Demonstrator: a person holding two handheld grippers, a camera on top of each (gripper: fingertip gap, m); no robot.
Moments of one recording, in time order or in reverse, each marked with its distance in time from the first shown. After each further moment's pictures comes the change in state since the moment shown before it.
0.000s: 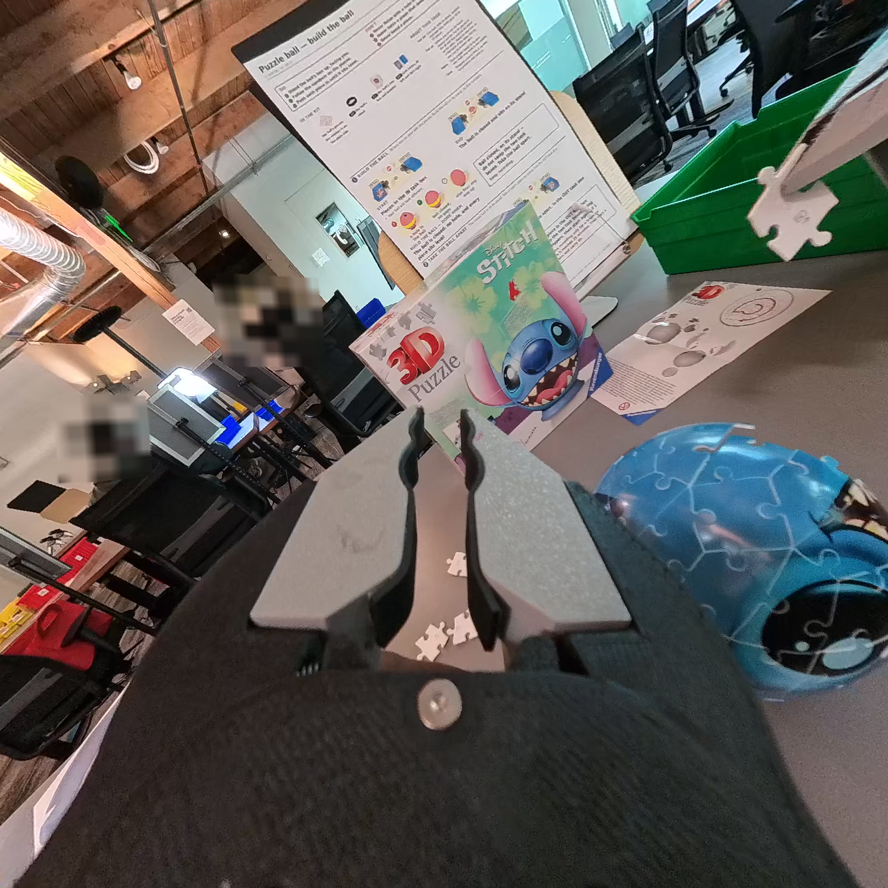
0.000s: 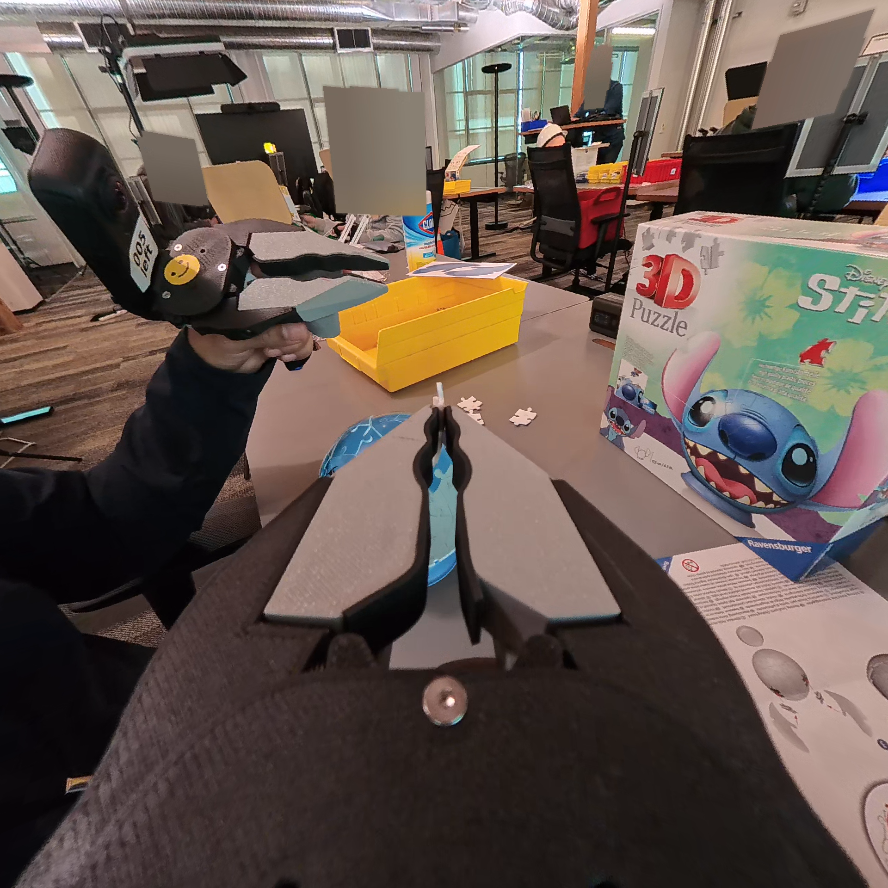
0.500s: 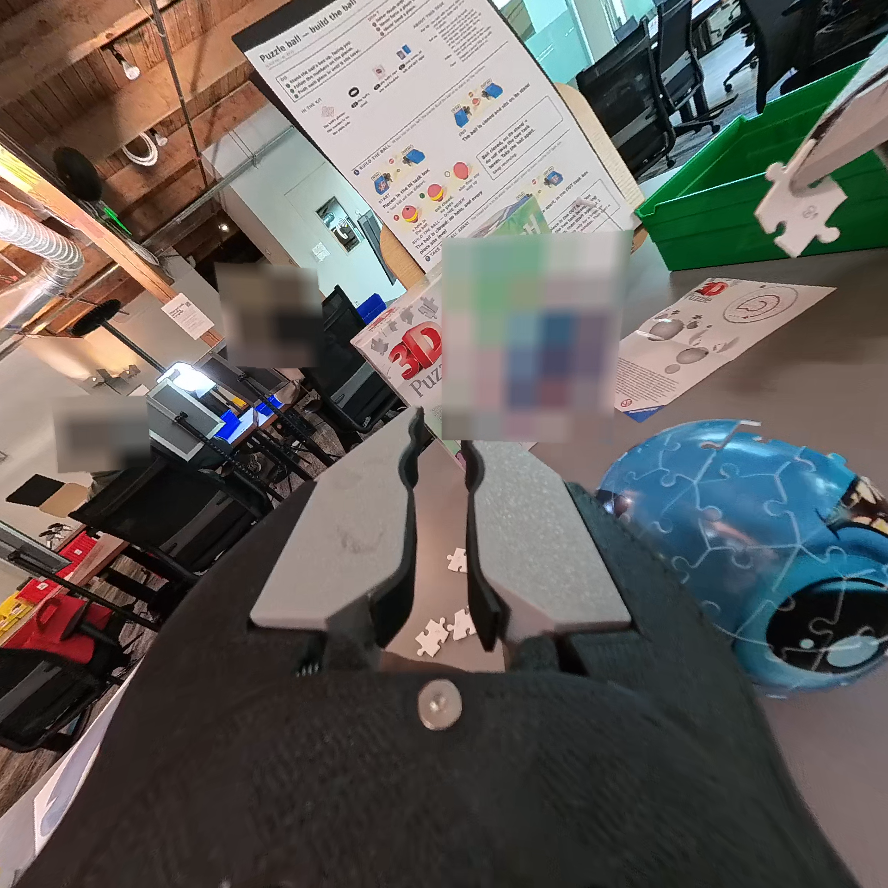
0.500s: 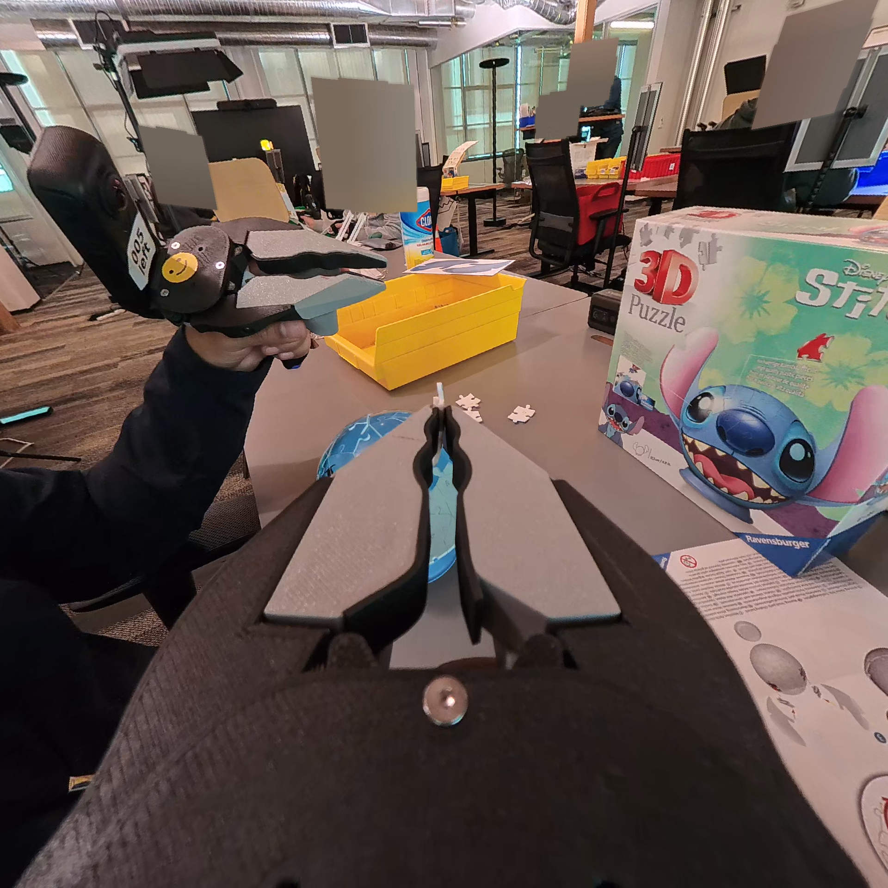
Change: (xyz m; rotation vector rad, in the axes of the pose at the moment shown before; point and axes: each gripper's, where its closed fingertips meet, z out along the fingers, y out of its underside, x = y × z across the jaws) left arm -0.002 0.003 0.000 -0.009 -0.002 -0.006; right arm 0.002 0.001 0.000 -0.007 0.005 0.006
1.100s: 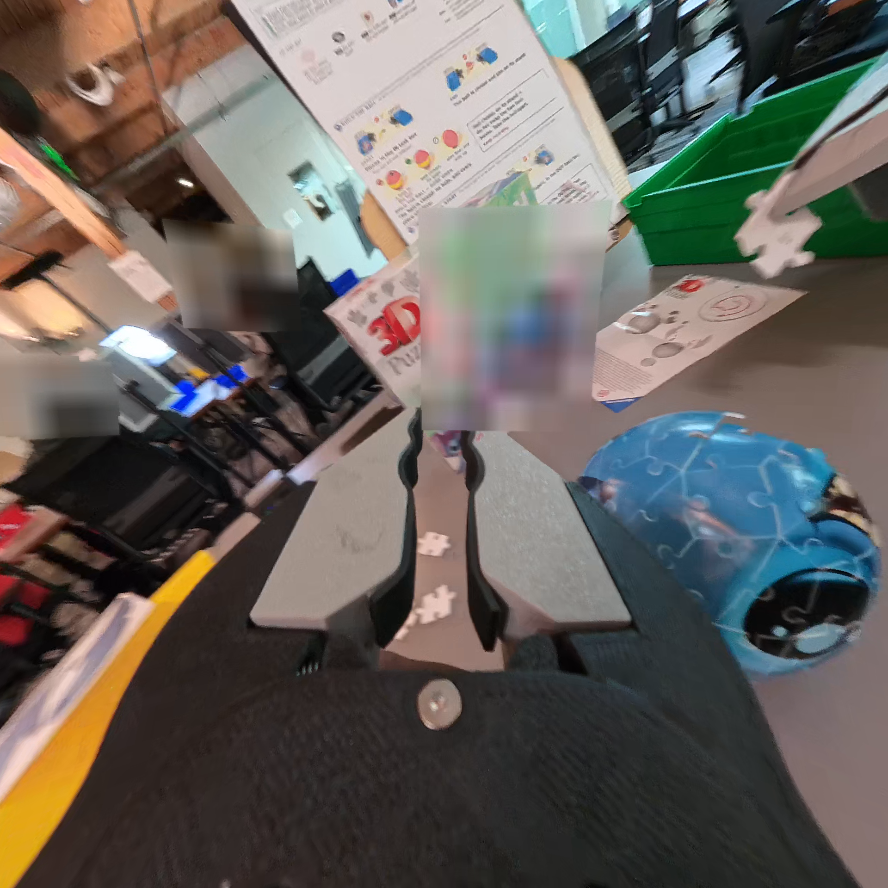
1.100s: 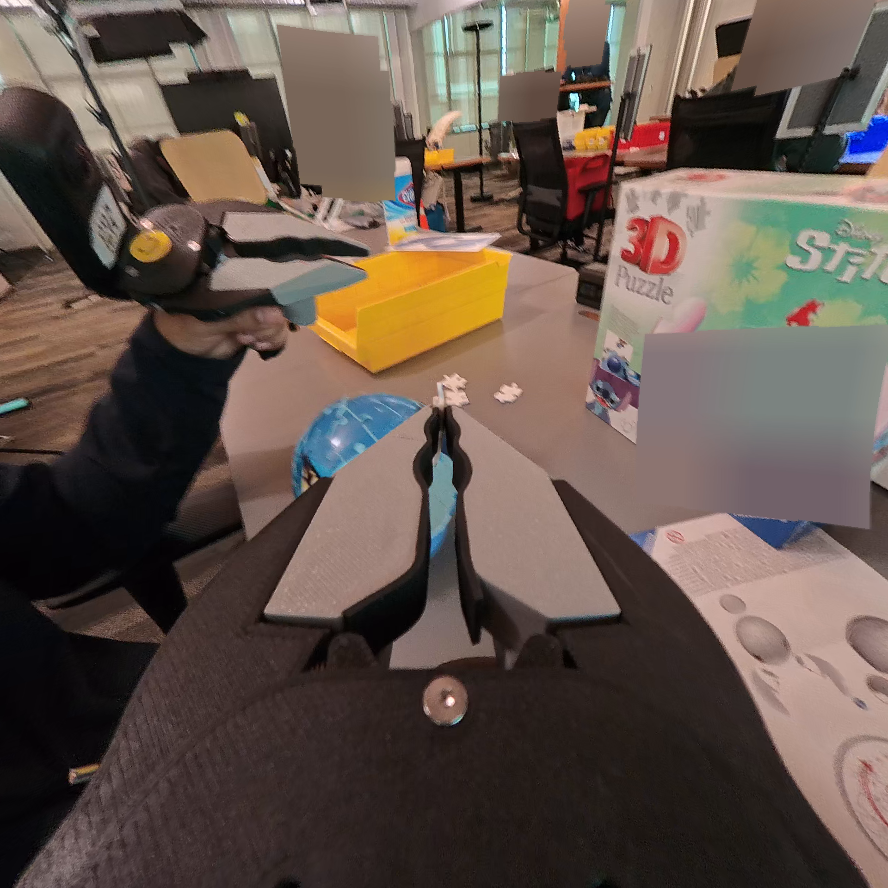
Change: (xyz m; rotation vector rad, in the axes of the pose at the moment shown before) left arm 0.006 0.014 0.004 -0.039 0.051 -0.089; right arm 0.013 0.014 0.003 -0.048 0.035 0.008
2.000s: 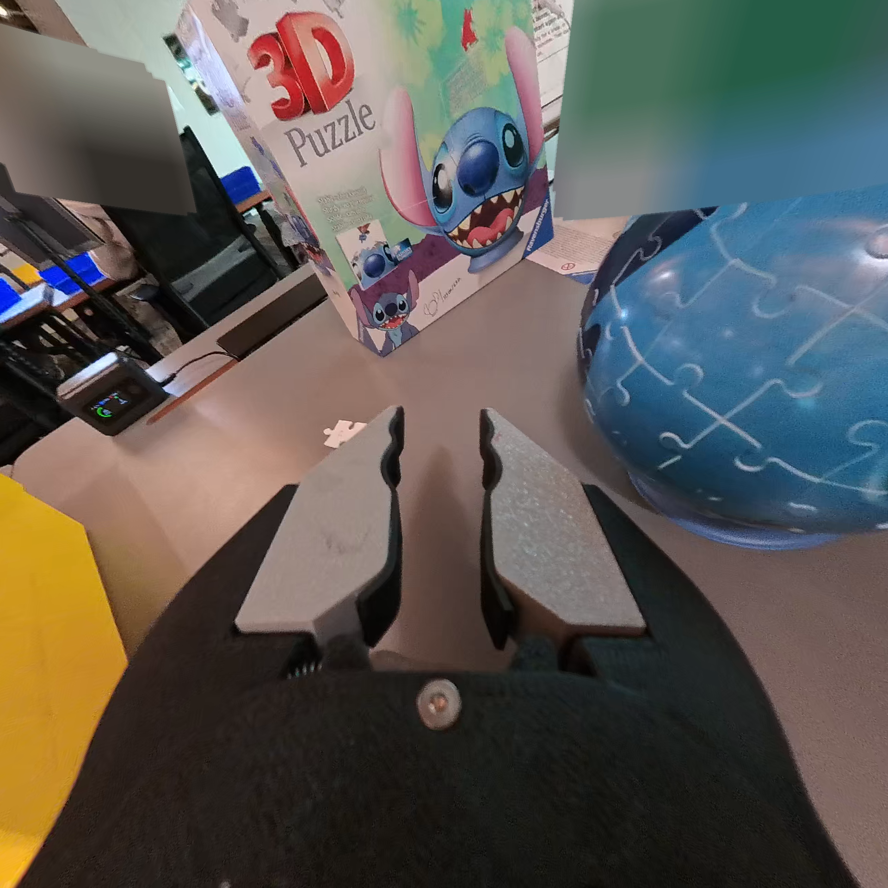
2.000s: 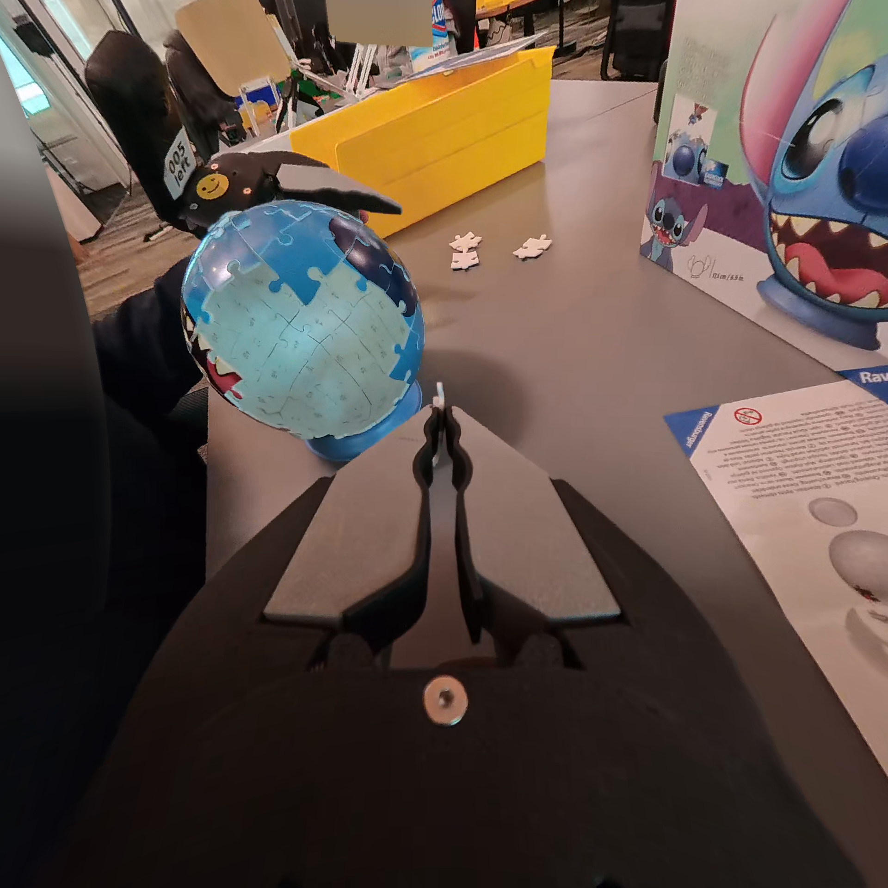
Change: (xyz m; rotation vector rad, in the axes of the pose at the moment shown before) left arm 0.028 0.131 0.027 -0.099 0.167 -0.178; right arm 0.035 0.108 0.023 -0.194 -0.155 0.107
